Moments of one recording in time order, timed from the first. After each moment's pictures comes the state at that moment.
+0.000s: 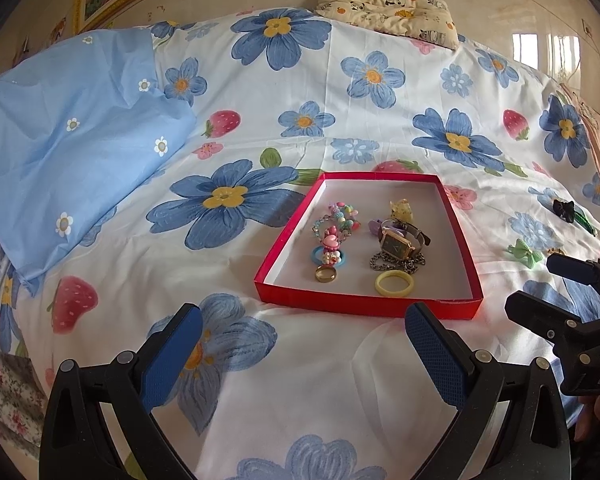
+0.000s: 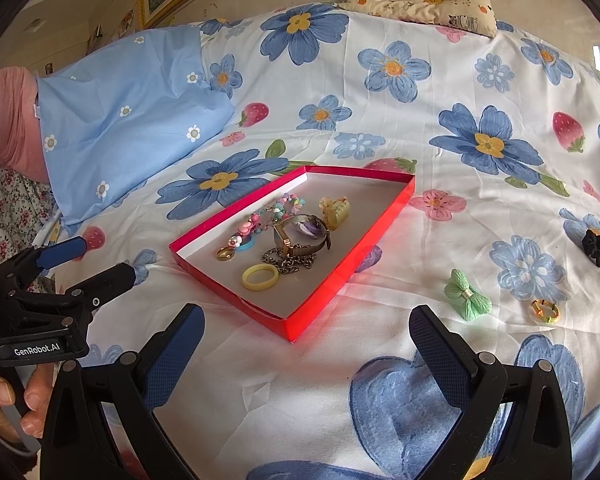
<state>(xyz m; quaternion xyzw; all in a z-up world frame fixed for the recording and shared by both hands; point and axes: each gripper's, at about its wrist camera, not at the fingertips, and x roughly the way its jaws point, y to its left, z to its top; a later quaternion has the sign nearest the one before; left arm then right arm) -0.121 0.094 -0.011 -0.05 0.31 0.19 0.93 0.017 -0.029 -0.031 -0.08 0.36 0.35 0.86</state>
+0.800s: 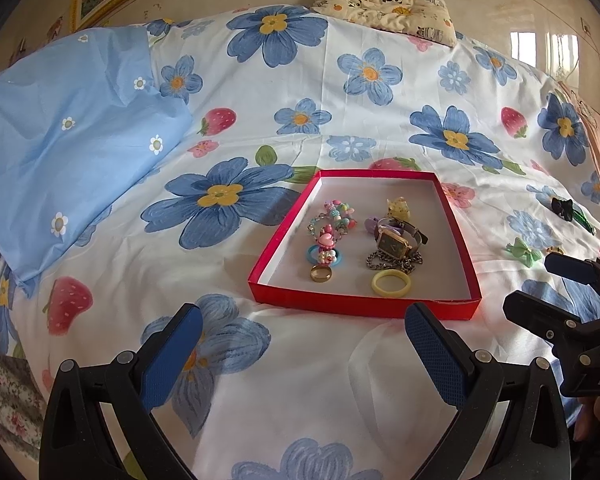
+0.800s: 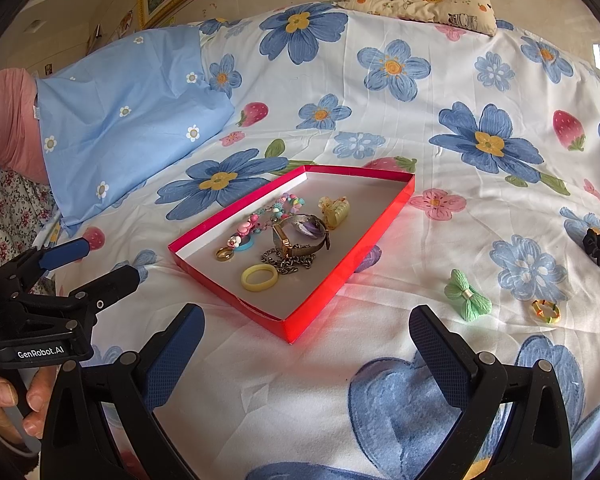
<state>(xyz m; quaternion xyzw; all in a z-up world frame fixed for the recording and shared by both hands) -0.116 0.092 -0.013 -0.05 0.31 0.19 0.93 0.016 -0.028 -0.030 -0.08 0.37 0.35 0.86</state>
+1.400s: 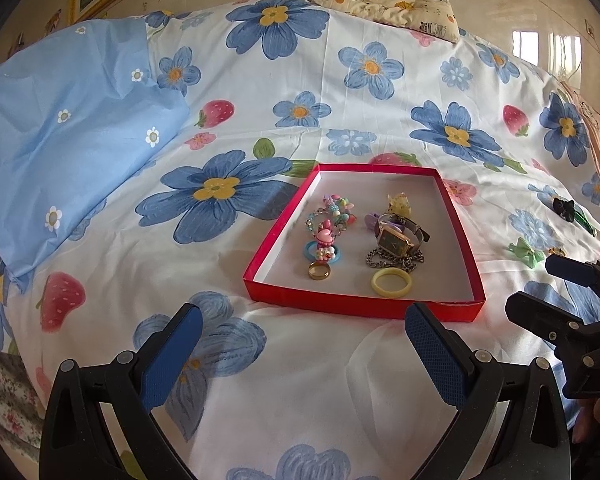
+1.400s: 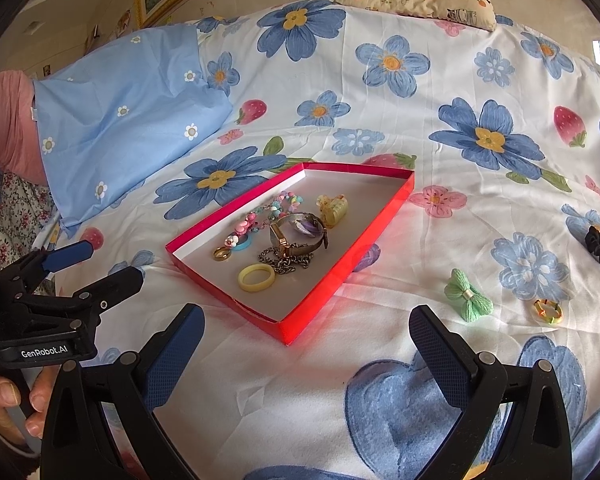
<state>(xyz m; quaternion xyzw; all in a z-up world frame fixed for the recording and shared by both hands) -0.104 0.097 -0.018 -0.06 0.32 0.18 0.93 0.019 -0.027 -0.033 -0.08 0.37 0.35 0.86</state>
